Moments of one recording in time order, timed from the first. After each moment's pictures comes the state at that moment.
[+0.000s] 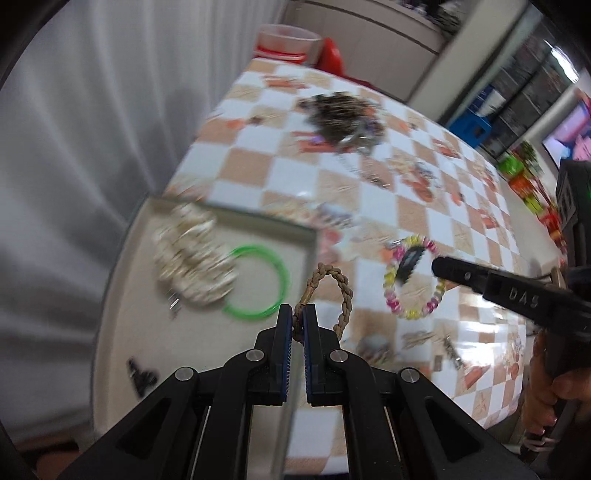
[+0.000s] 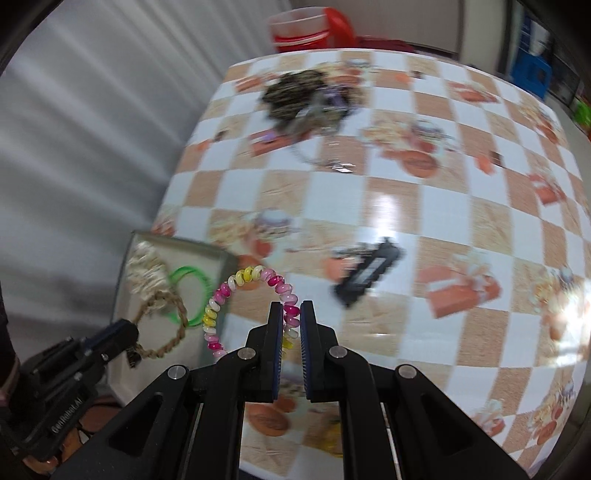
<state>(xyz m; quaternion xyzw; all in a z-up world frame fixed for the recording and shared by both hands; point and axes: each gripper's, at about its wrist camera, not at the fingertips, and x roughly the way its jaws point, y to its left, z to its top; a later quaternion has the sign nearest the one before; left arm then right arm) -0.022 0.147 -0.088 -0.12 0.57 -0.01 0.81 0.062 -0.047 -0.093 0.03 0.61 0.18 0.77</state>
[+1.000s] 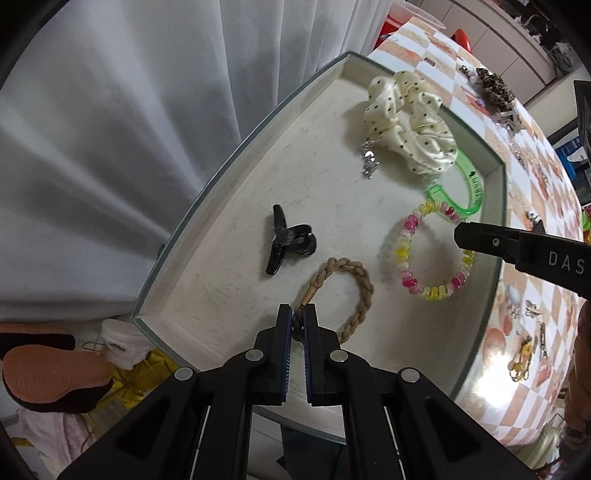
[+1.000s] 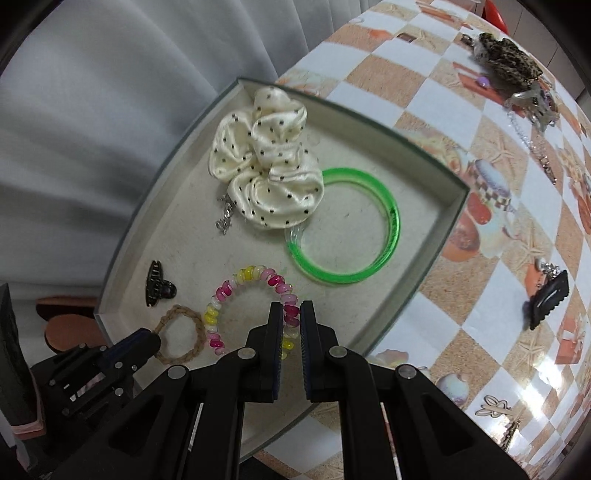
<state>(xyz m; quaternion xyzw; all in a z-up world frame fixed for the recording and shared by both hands) -0.131 0.244 -0.185 -0.19 0.63 0.15 0.74 0.012 0.129 -0.172 -0.13 0.67 0.29 0.67</state>
